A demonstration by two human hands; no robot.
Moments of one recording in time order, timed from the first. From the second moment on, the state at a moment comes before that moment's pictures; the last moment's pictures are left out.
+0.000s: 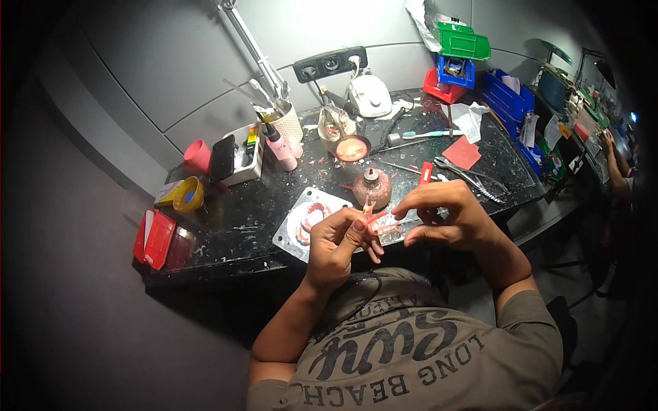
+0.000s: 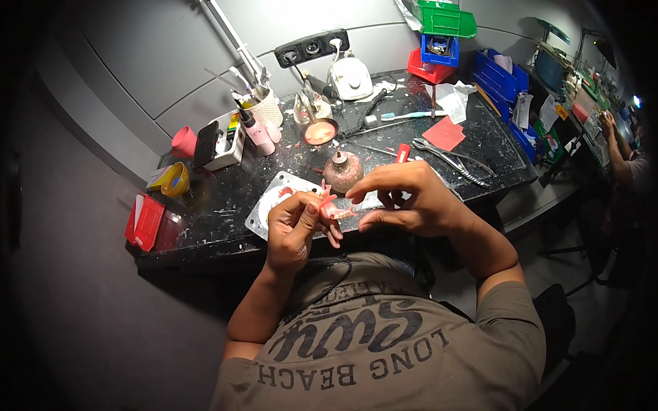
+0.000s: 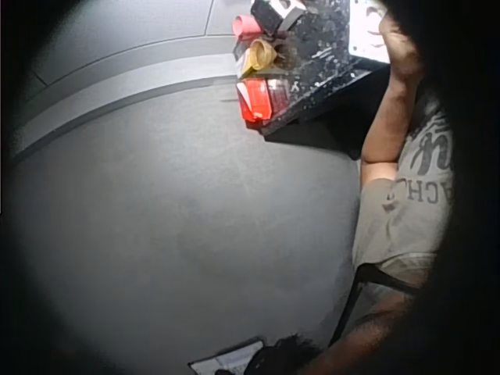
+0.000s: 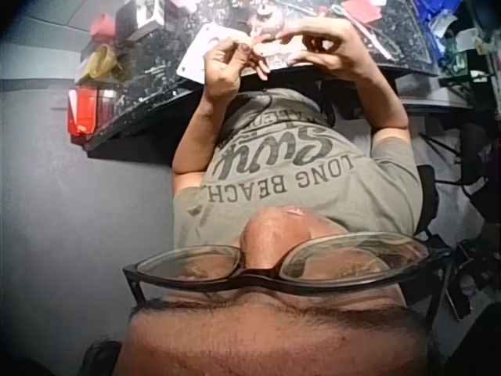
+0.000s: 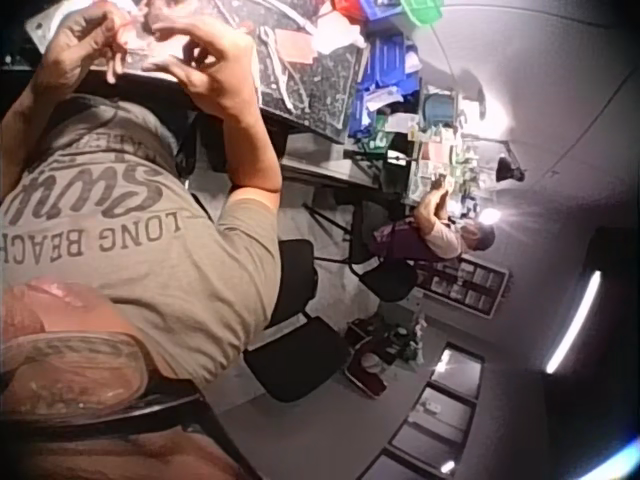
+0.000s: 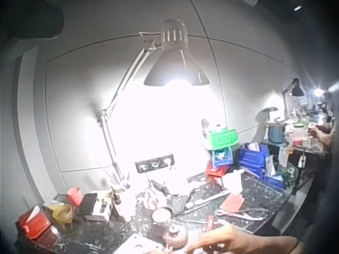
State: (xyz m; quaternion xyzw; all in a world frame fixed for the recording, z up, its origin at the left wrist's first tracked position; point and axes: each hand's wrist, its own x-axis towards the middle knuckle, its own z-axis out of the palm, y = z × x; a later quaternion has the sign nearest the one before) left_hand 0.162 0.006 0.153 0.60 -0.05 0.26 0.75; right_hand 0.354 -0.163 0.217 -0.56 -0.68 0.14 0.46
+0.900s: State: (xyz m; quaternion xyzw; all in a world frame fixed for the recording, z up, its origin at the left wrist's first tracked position) left_hand 0.160 0.005 0.151 0.61 -0.05 0.25 0.75; right_hand 0.346 -0.163 0.209 -0.55 -0.68 0.10 0.47
